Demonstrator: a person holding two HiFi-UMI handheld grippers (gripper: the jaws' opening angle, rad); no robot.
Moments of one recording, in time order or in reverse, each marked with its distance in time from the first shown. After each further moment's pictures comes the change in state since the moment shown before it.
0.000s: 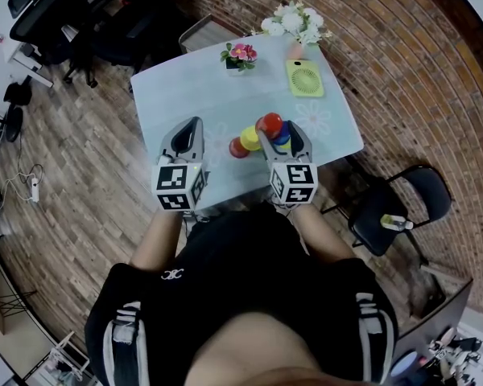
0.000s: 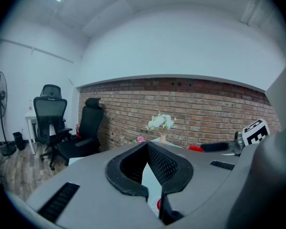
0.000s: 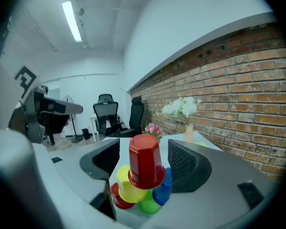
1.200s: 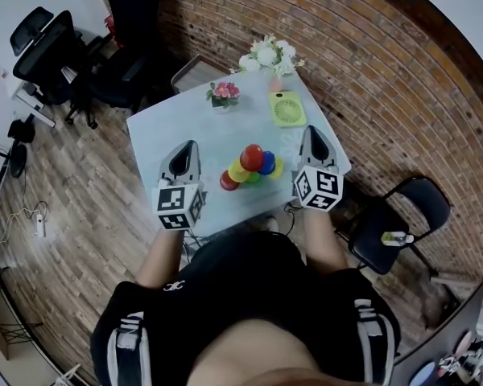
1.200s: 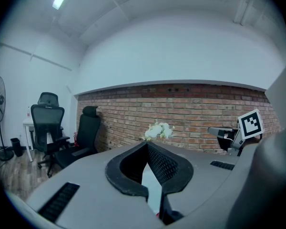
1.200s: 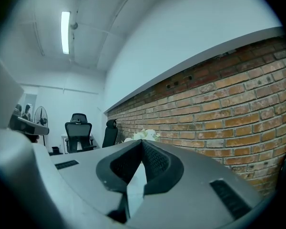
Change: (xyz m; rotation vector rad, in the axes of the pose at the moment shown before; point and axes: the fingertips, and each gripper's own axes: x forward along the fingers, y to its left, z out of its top) left arm 0.017 -0.024 0.033 0.045 -0.076 0.003; right arm -0.045 -0.139 0.082 0.029 -0.274 -0.281
